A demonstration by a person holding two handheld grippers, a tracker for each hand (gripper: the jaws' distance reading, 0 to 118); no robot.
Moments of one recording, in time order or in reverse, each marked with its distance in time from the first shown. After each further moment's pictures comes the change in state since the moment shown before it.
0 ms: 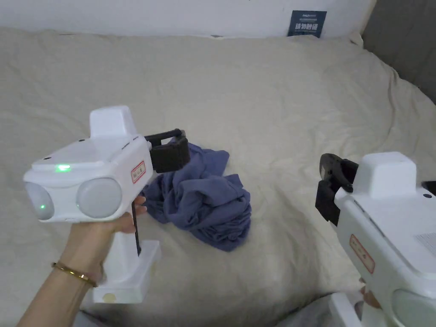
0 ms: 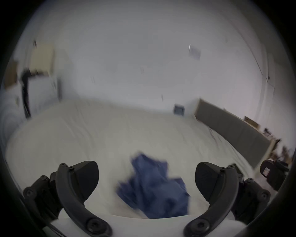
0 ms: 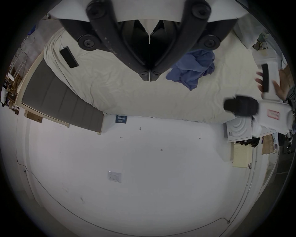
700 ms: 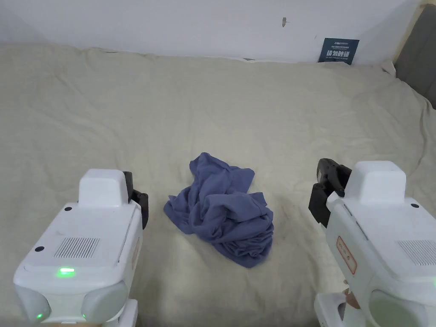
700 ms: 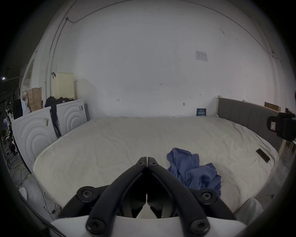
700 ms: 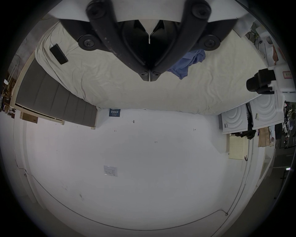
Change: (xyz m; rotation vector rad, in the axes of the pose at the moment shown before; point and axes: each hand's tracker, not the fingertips) left arm -0.025 -0.057 0.057 0.023 0.215 -0.135; right arm -0.027 0.011 -0.009 0.073 0.041 -0.036
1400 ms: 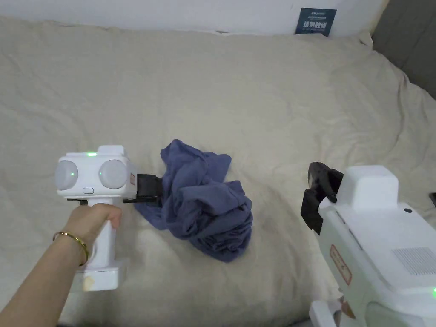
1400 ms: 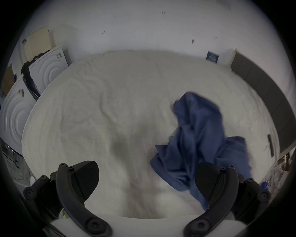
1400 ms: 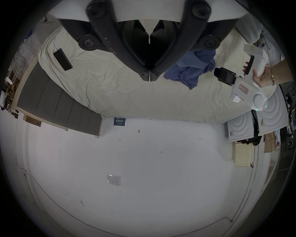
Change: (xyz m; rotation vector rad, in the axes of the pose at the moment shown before) left arm 0.030 -0.017 -0.211 -0.711 -0.040 0.003; right arm 0.020 -0.017 -0.022 -0.095 -0.047 0.007
